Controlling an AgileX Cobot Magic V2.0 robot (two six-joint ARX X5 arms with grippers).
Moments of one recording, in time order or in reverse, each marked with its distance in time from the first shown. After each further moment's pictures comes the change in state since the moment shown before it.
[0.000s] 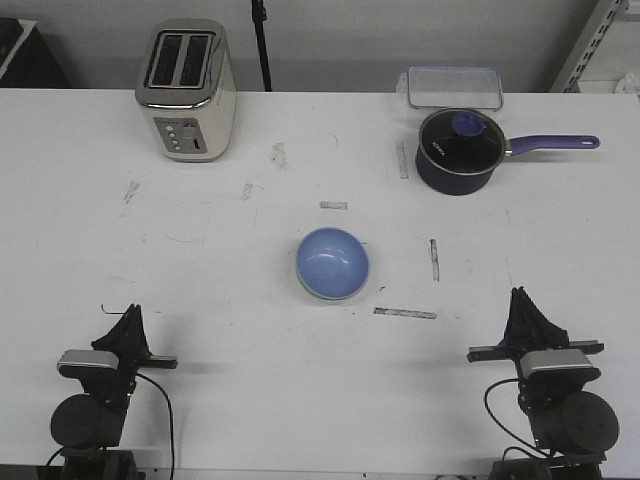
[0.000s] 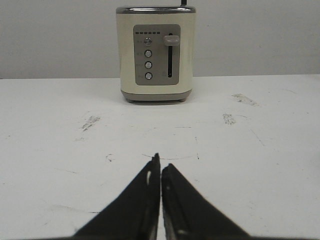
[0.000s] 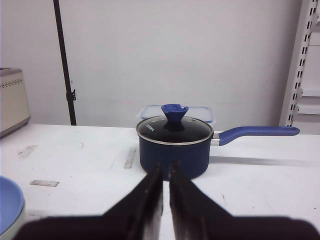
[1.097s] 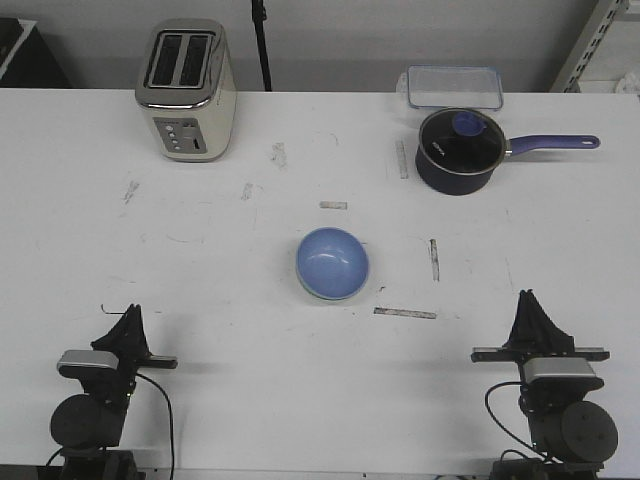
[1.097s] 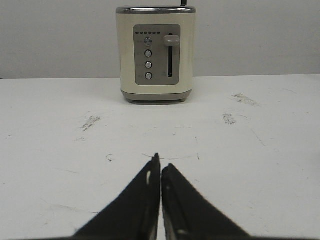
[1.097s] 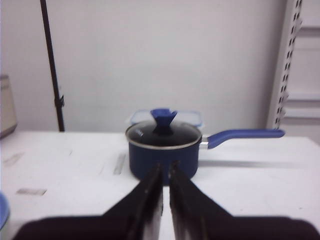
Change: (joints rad) left arm 0.000 0.000 0.000 0.000 0.000 0.000; right arm -0.012 -0.063 -0.051 0.041 0.052 0.001
